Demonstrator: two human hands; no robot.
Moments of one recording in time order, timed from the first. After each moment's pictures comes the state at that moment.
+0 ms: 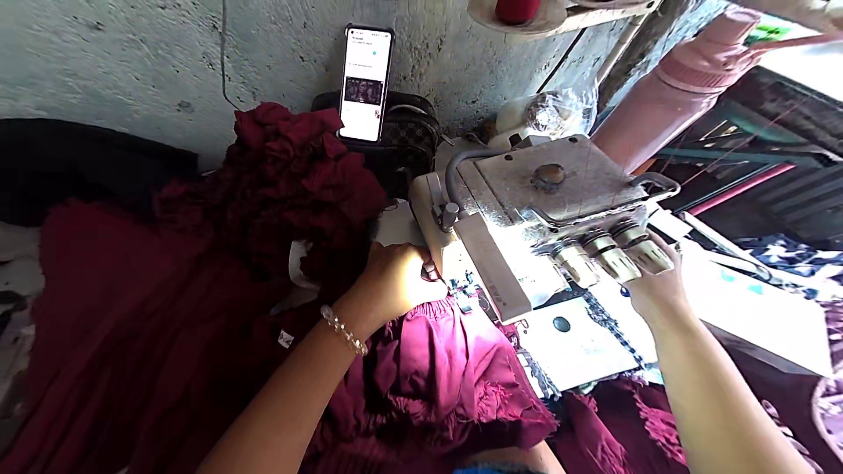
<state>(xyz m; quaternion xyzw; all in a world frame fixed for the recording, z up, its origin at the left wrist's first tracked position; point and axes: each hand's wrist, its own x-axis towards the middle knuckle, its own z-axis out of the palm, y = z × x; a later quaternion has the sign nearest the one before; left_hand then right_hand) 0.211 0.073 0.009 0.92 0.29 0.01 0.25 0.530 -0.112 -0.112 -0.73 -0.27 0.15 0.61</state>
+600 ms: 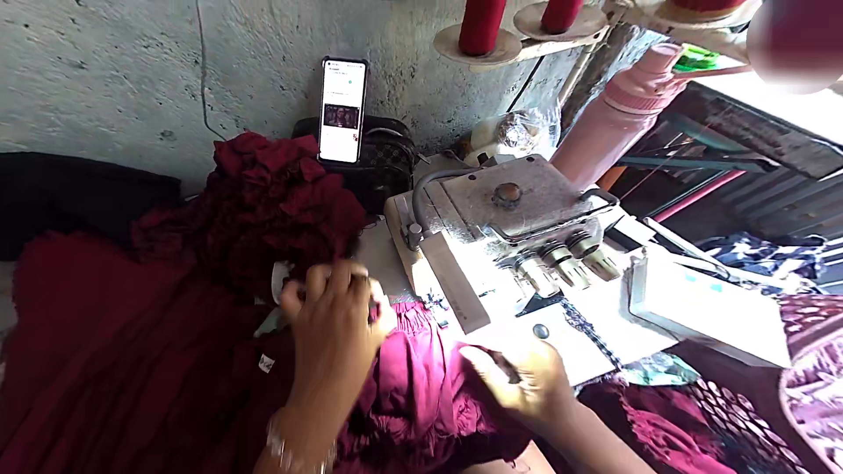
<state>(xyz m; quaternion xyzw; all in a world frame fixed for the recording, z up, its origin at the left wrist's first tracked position) 0.172 0.037 -0.010 0.90 0.35 0.26 -0.07 0.350 -0.112 -0.074 -0.59 -0.62 -0.03 0.52</state>
